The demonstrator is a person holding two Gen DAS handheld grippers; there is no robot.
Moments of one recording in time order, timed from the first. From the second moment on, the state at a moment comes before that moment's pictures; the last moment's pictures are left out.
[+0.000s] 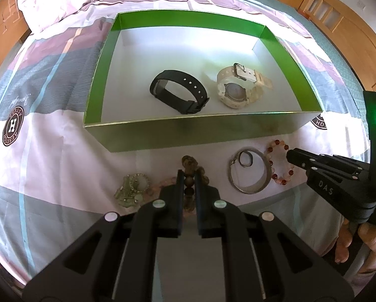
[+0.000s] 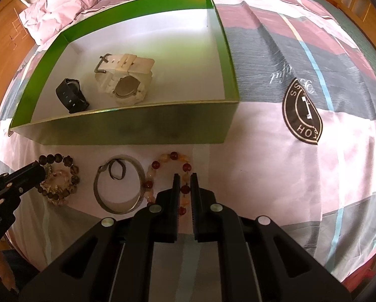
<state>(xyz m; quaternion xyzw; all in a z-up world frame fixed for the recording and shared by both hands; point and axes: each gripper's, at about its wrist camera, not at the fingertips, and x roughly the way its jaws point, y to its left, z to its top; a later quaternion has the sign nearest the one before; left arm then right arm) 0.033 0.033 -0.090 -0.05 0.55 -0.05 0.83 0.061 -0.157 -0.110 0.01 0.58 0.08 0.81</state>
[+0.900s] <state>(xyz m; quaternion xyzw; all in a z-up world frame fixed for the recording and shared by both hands) 0.018 0.038 -0.040 -0.05 0.45 -0.03 0.89 0.035 -0.138 -0.024 0.01 0.44 0.17 0.88</state>
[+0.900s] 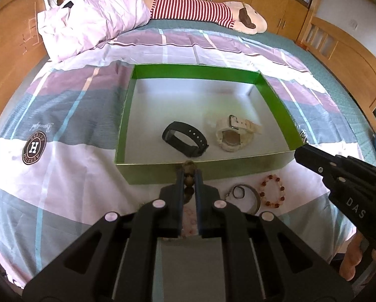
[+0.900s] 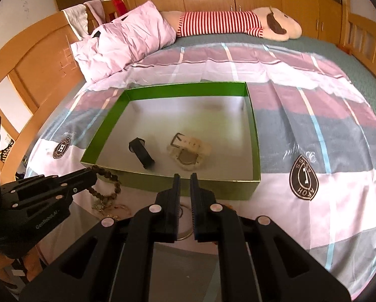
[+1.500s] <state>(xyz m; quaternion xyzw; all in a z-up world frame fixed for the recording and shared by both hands) 0.017 0.036 -0.042 -0.05 0.46 -0.03 0.89 0.037 -0.134 -0.032 0.01 0.45 0.17 0.88</state>
